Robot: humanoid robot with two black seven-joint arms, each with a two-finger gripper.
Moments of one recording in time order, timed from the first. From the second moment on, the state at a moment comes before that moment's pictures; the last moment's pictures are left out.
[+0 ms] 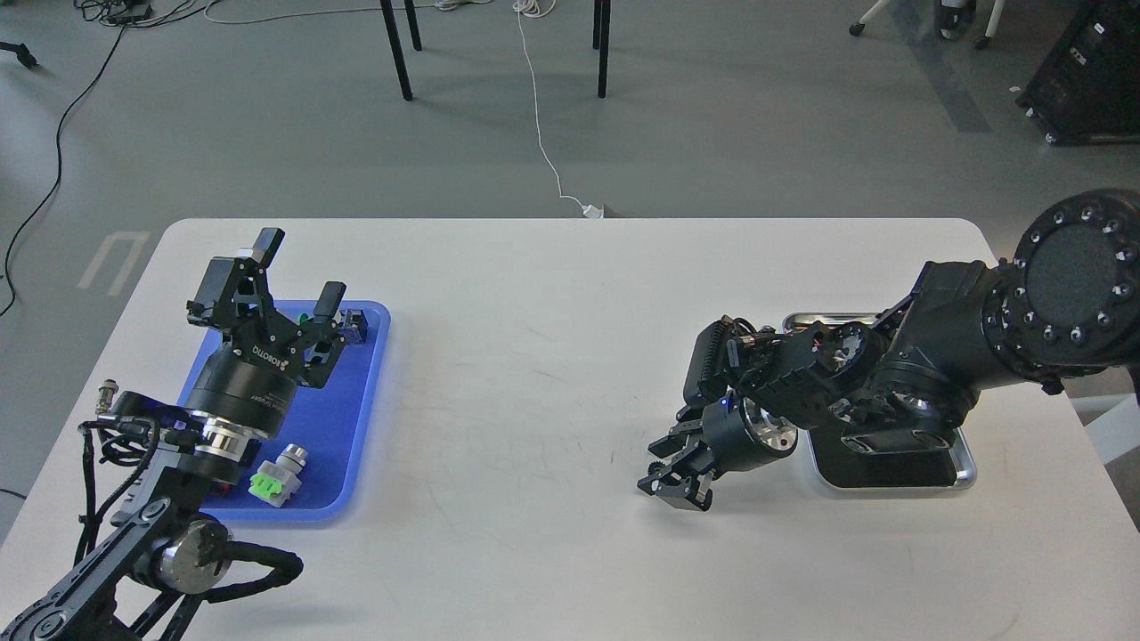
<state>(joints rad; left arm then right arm) 0.00 0.27 -1.24 -1.39 0.76 -0.19 -0.49 1.55 0.00 -1.23 1.17 -1.04 -0.29 0.49</state>
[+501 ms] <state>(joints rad) 0.00 0.27 -1.24 -1.39 0.76 -0.19 -0.49 1.54 0.00 -1.24 1.17 -1.04 -0.31 0.49</state>
